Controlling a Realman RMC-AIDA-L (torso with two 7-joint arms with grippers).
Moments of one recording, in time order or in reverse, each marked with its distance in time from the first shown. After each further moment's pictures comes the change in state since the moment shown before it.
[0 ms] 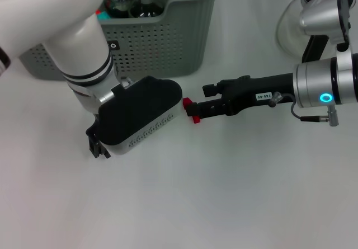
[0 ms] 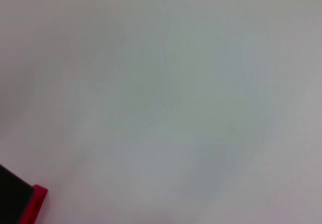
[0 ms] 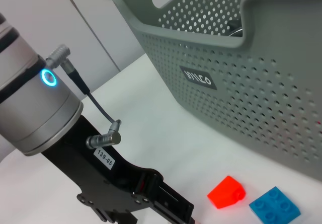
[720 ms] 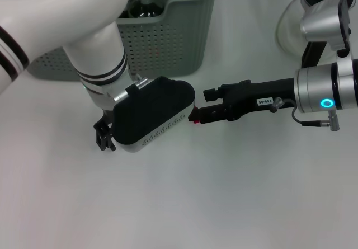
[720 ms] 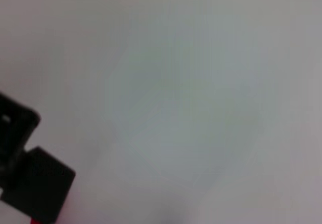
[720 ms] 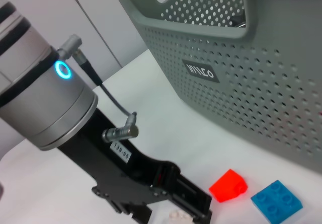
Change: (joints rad) left arm -0.042 -0.008 0.047 -0.050 0.024 -0.056 -0.048; right arm -0.007 0.000 0.003 0.017 0.000 -0.003 -0.026
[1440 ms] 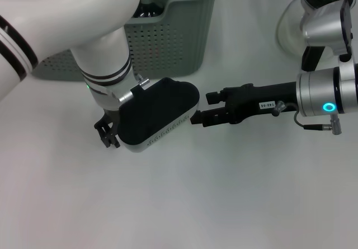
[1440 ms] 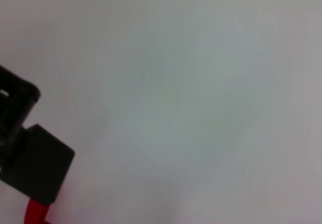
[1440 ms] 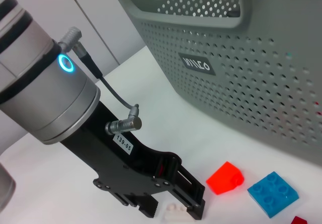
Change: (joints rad) left arm -0.024 -0.002 0.026 -0.032 0.015 -0.010 -0.042; right arm -0.010 -0.002 0.003 0.011 0.000 0.002 -0.014
